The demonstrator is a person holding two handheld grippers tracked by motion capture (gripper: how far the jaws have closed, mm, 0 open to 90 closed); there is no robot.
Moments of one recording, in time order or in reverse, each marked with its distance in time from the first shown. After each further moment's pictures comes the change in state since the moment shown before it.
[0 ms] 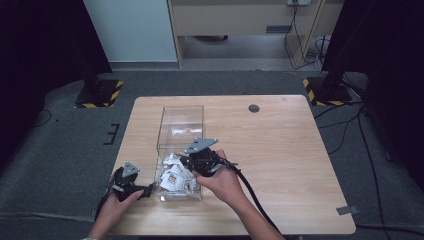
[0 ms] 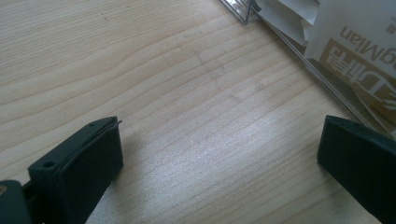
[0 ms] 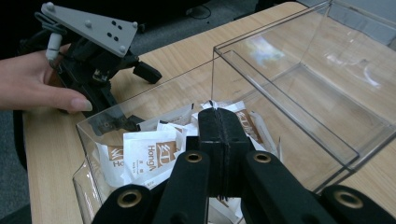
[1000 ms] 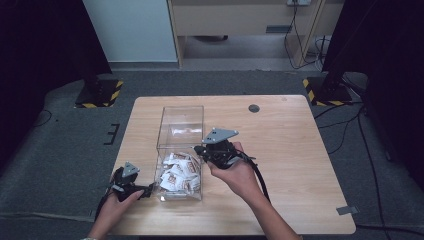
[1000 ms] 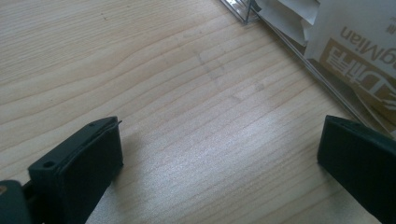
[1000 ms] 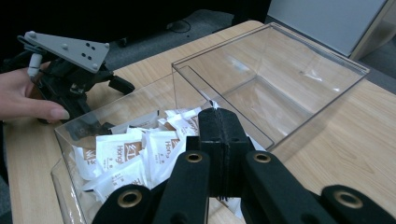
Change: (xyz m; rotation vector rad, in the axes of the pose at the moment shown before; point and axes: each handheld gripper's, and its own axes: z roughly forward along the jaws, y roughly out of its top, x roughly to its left) left arm 0.000 0.000 0.000 0.000 0.000 0.000; right arm -0.026 0.004 -0.042 -0.054 -0.074 0.010
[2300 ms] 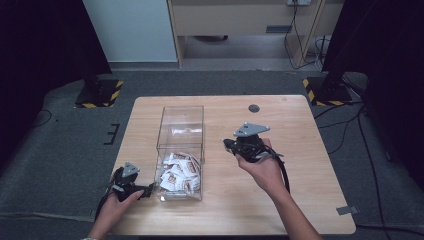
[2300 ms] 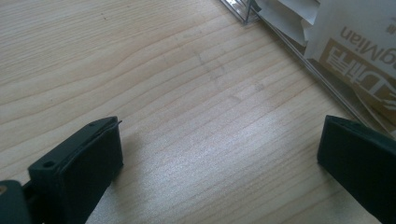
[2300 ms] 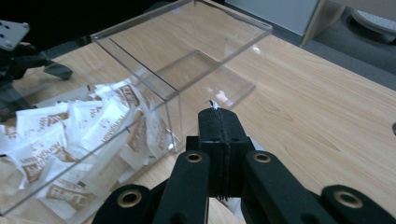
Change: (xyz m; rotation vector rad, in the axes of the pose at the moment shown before) left arm 0.000 0.000 0.000 0.000 0.000 0.000; right arm -0.060 -0.036 -0.034 0.016 -0.128 0.078
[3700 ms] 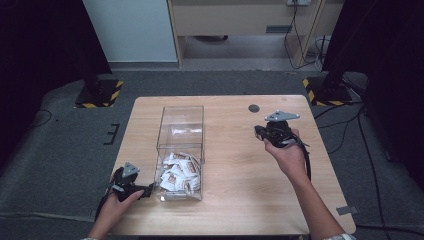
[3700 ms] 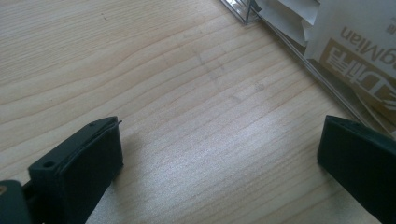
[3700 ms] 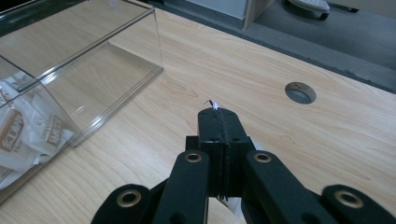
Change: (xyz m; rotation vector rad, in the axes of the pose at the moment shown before) left arm 0.000 0.000 0.000 0.000 0.001 0.000; right arm -0.088 -0.022 -0.017 0.027 -0.189 0.113
